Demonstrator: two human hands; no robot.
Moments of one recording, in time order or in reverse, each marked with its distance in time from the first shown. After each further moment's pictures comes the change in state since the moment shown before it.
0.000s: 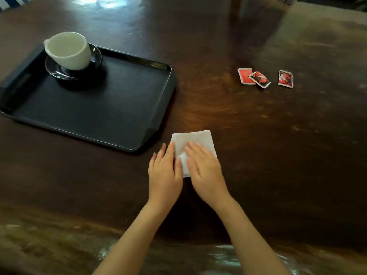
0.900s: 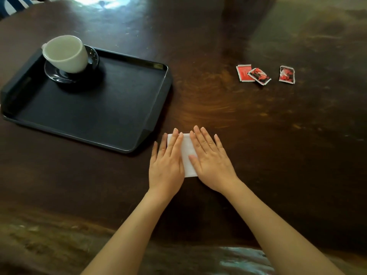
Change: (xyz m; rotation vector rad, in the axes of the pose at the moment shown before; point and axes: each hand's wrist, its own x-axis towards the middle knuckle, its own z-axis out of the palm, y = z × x) left_hand 0.024 -0.012 0.024 0.447 -0.041 0.214; right_hand 0.030 0.048 -0.015 -0.540 -0.193 -0.176
